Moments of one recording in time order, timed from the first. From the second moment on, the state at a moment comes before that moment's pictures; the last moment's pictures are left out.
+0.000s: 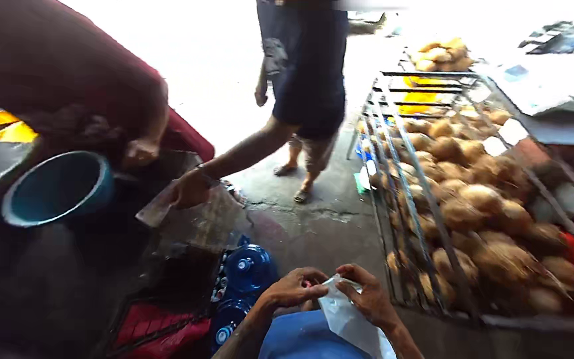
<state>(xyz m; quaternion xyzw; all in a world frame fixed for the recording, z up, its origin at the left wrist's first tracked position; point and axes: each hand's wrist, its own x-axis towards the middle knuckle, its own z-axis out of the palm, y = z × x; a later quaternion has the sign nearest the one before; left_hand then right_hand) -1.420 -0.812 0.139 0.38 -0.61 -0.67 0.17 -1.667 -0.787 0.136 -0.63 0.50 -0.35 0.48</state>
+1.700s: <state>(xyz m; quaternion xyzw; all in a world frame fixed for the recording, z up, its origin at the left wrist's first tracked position) -0.816 -0.802 0.114 0.98 0.11 0.06 0.18 -1.424 -1.139 0.118 -0.76 0.39 -0.23 0.47</state>
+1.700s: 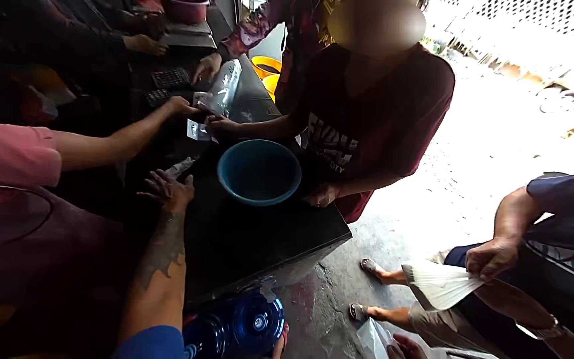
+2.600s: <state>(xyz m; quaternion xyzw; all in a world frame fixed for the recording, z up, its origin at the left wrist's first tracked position) -1.345 -1.014 0.131 0.75 -0.22 -0.36 0.52 -1.453 -1.189 0.141 -0.81 0.12 -0.21 0.53</state>
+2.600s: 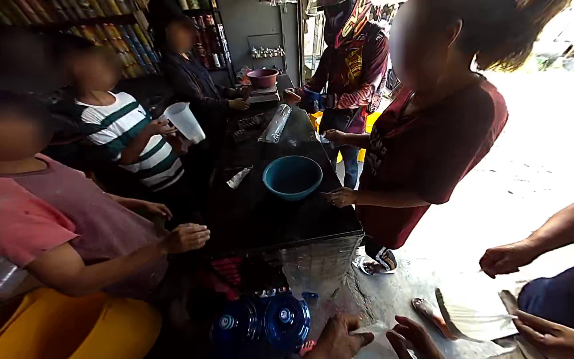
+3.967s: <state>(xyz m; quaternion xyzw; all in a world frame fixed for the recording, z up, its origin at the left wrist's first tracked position) -1.359 -1.027 0.112 0.64 -0.18 -0.37 0.65 -1.444 -1.157 0.113 -0.63 0.25 -0.08 0.73</state>
